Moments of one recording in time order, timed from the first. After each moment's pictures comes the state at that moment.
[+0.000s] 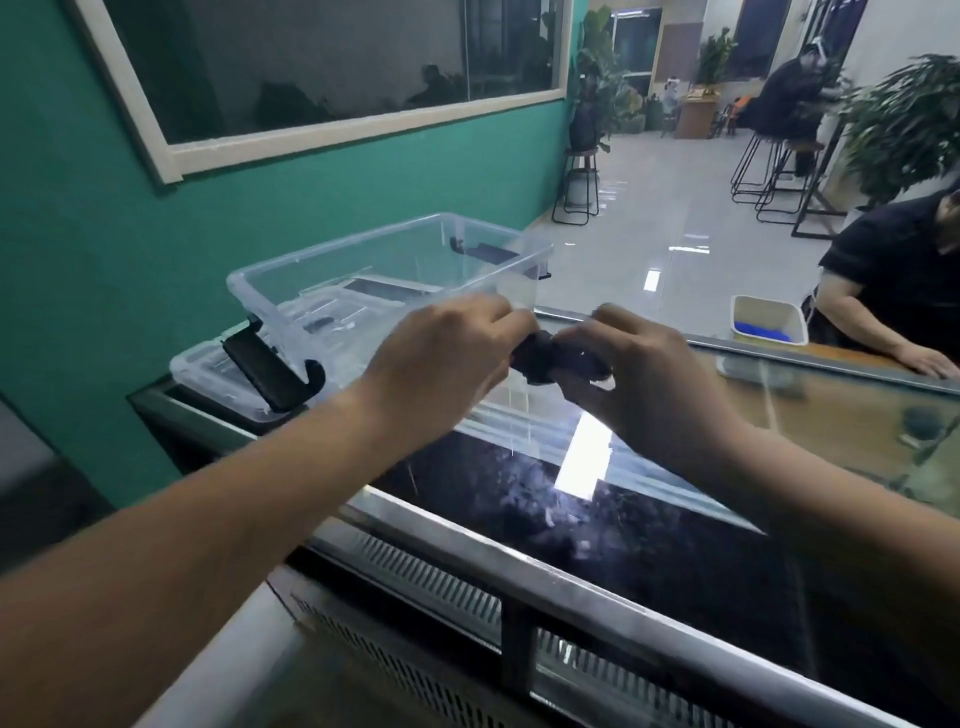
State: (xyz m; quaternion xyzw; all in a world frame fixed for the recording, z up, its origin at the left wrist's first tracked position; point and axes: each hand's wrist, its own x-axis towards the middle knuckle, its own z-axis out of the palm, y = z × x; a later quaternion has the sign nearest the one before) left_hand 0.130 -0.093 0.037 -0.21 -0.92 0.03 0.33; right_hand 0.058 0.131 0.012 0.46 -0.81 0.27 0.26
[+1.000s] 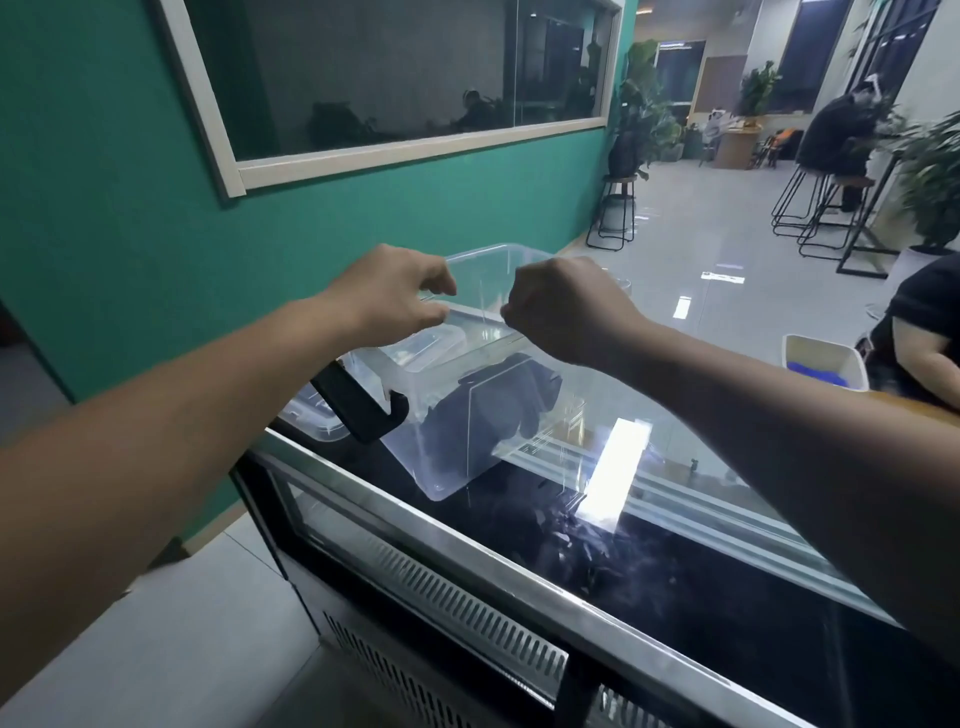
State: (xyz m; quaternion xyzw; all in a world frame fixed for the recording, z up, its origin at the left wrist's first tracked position) left_hand 0.100 -0.244 0.095 0.04 -0.98 -0.11 0.18; right_hand 0.001 -0.033 0.074 0.39 -0.87 0.24 0.19
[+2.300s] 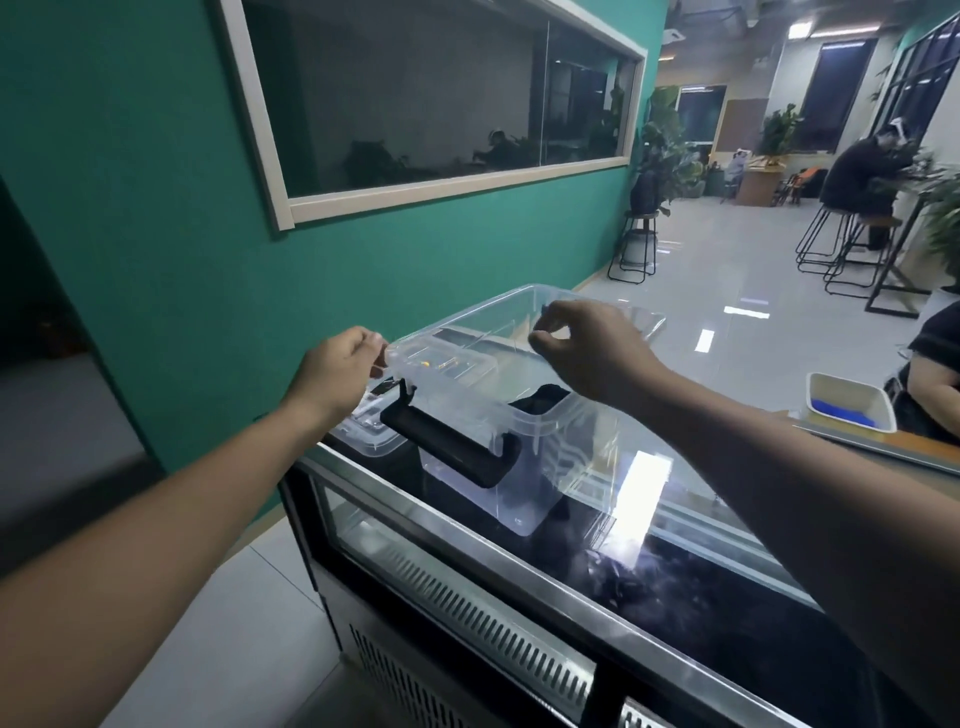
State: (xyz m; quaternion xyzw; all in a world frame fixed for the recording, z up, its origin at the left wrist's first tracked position) left_hand 0.180 -0.299 0.043 0.23 -0.86 -0.36 0.29; right_hand 0.051 -0.034 0.091 0.36 -0.87 0.31 0.13
